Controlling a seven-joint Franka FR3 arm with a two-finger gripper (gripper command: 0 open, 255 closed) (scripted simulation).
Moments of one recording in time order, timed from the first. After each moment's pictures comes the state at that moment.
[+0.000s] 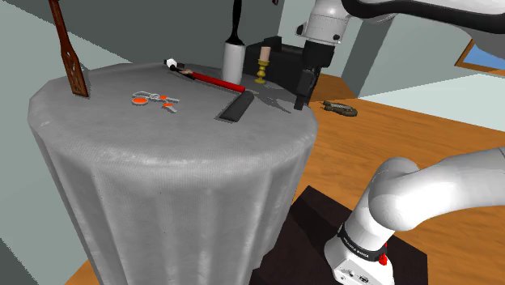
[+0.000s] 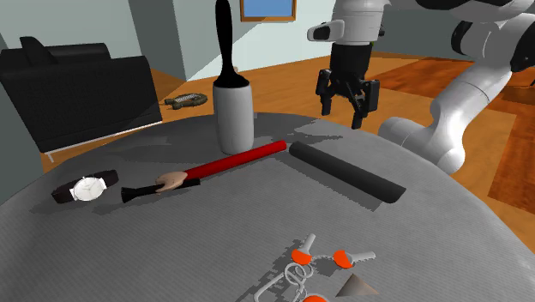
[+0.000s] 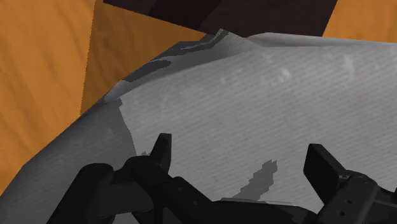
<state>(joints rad) 0.00 -0.76 0.05 -2.27 0.05 1.50 -0.17</state>
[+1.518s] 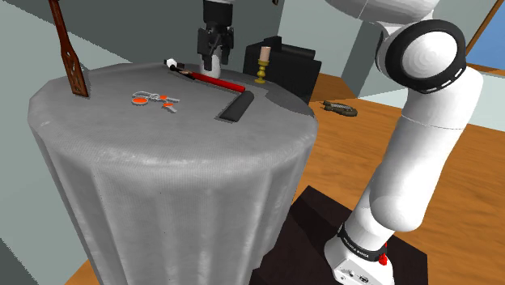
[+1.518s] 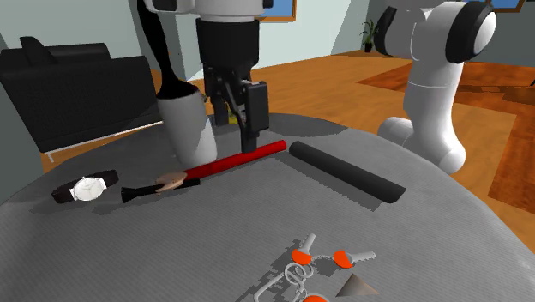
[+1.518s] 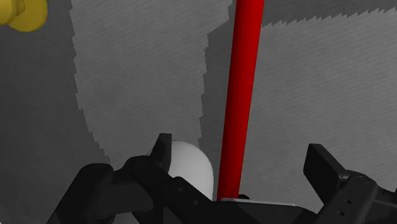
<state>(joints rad) 0.05 0.13 0.22 -1.30 -0.10 1.42 -0.01</state>
